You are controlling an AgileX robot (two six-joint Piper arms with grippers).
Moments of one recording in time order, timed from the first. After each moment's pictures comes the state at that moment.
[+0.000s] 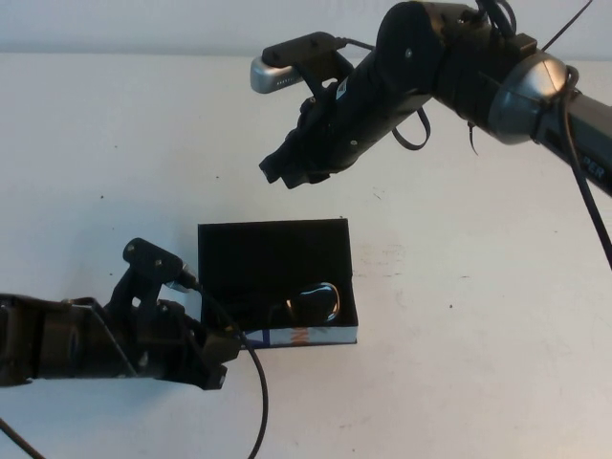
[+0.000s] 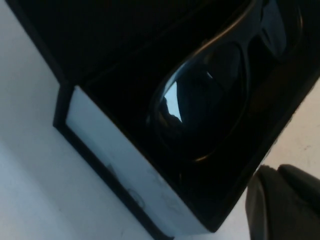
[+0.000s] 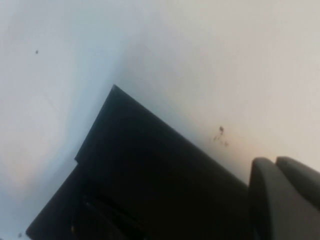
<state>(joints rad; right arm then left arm) 0.57 2.10 -1.97 0.34 0.95 -0.29 -0.30 1.68 -0.58 -1.71 0.60 1.90</state>
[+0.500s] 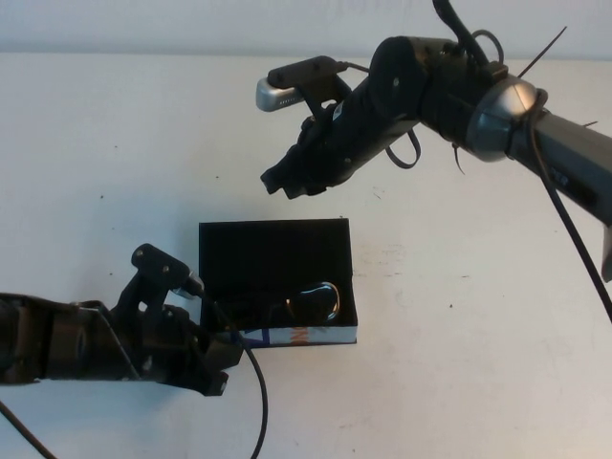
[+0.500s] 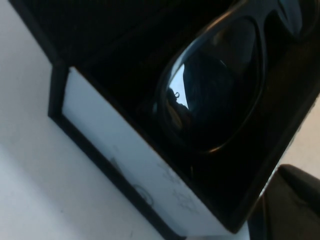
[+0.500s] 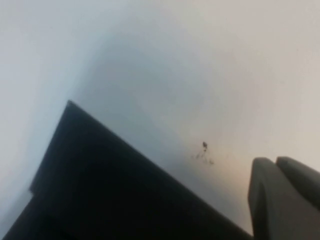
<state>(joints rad) 0.55 2.19 -1.97 0.36 0.87 -0.29 -0.30 1.74 -0.60 -1.71 0.61 1.96</state>
